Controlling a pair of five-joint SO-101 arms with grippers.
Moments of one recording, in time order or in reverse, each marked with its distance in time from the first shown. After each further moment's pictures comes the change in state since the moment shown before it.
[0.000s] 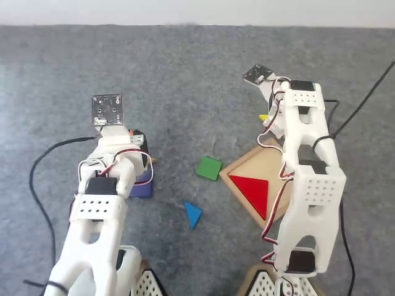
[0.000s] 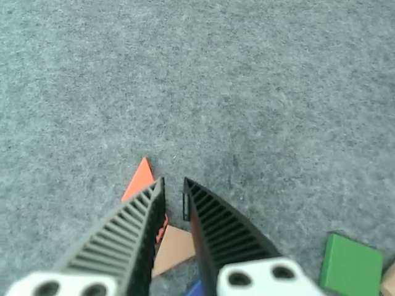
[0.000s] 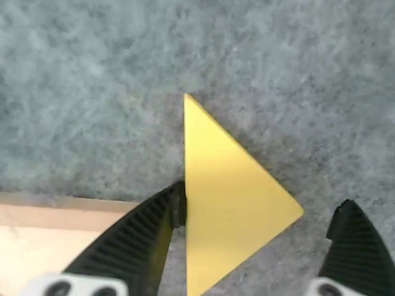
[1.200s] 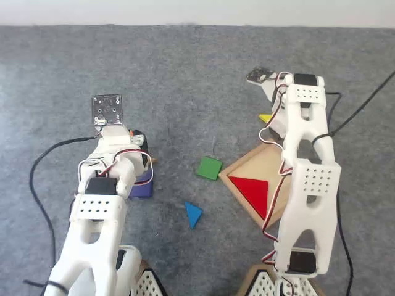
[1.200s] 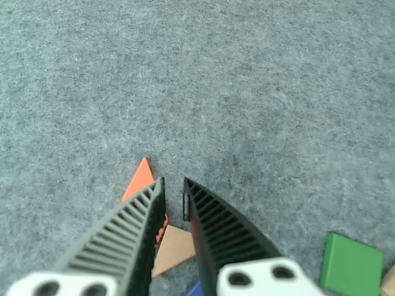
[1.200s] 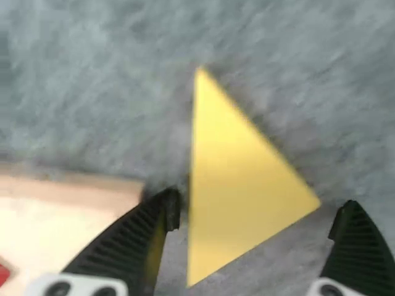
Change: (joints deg) left arm 0.0 0.0 0.0 0.0 0.0; right arm 1.2 13.2 -20.5 14.7 2.3
